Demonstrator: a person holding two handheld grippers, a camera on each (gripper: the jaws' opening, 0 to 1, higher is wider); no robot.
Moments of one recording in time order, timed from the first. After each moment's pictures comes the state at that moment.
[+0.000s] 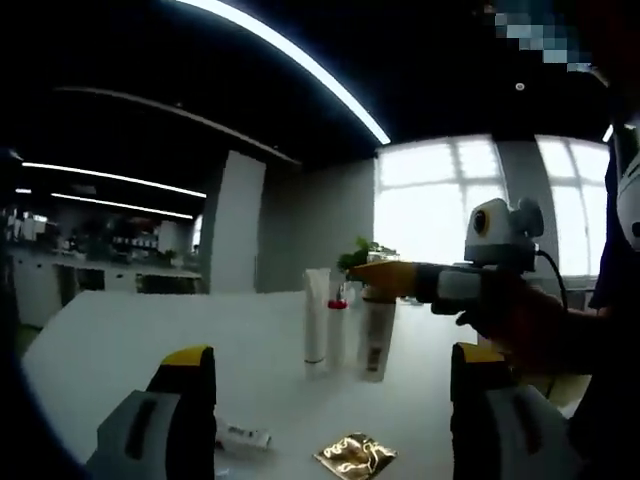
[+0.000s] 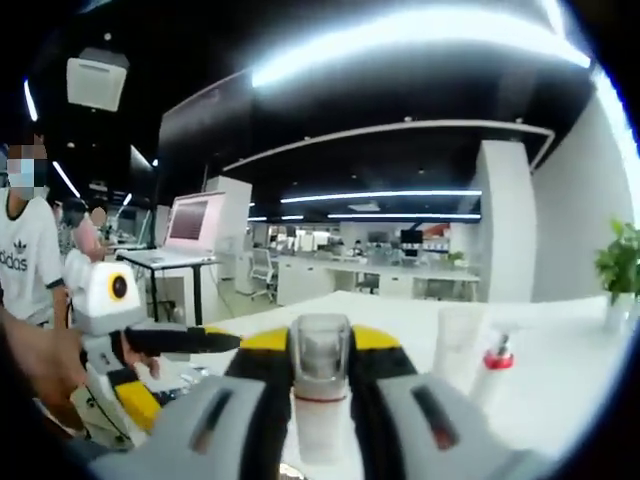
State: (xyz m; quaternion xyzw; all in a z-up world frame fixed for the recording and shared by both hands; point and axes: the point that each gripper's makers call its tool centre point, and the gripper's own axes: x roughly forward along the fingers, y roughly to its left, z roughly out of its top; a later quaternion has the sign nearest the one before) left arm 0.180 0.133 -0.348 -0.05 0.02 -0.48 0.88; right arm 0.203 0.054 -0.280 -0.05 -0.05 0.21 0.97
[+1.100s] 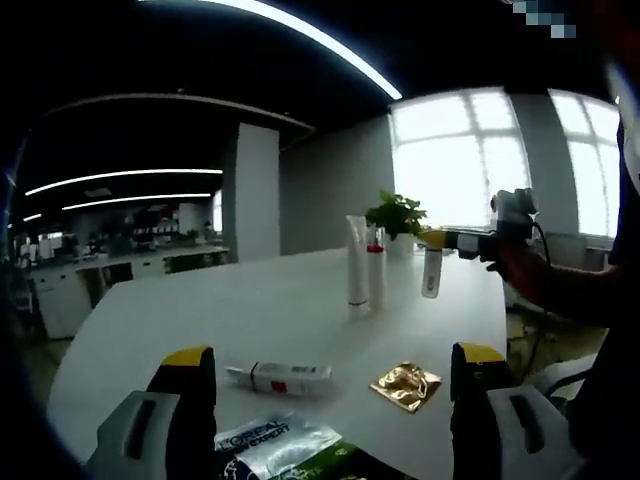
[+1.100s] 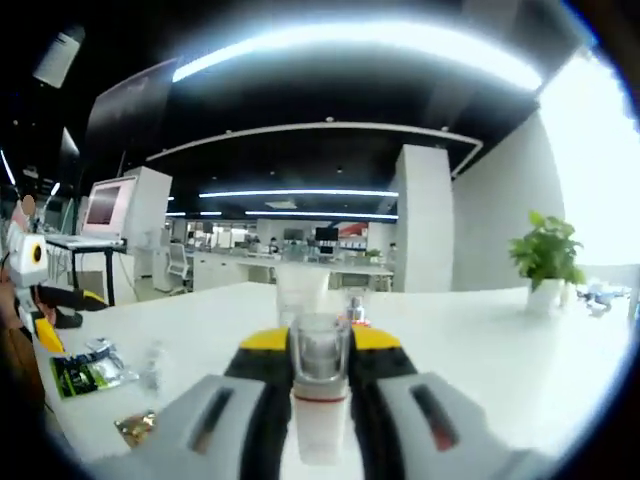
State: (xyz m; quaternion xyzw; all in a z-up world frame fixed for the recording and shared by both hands) left arm 0.195 0.183 -0.389 0.02 0.08 -0.43 0.90; right arm 0.217 -0.096 -0.318 -0.04 -0.05 0.03 1.00
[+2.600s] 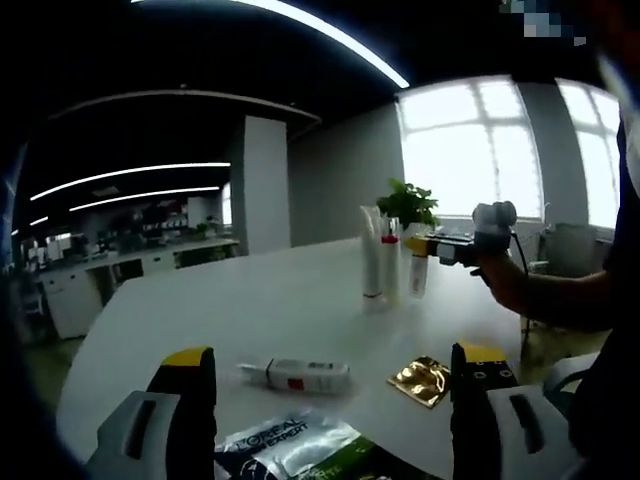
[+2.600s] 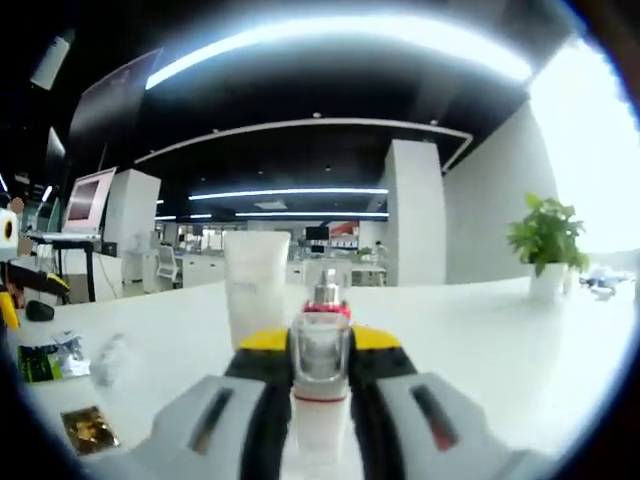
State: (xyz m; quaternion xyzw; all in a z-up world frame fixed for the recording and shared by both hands) left arm 0.203 0.189 -0.388 0.03 0.09 -0.41 0.91; right arm 0.273 -0.121 -0.345 -0.03 -0.05 0.01 1.00
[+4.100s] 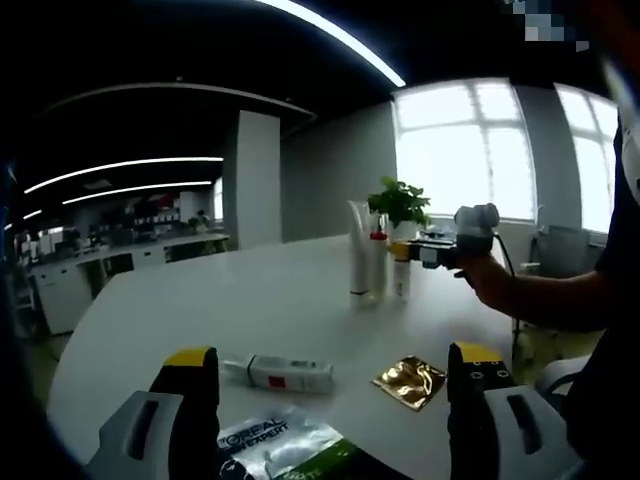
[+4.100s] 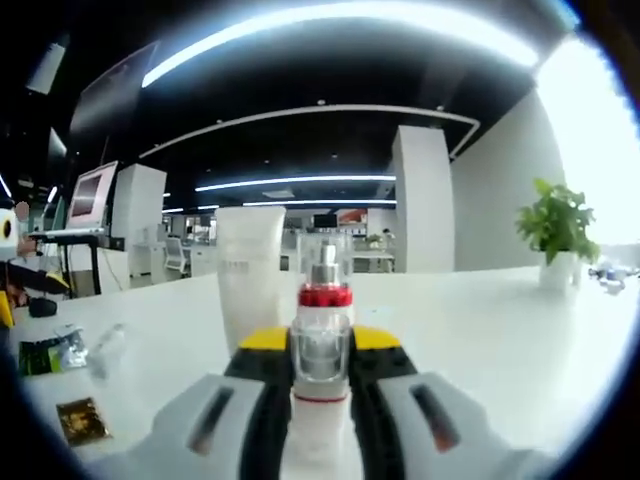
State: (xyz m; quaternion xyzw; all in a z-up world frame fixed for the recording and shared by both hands) left arm 0.201 0.177 -0.398 0.03 0.11 -0.43 0.90; right arm 0.289 -0.119 -0.362 -0.03 -0.02 0.04 1.00
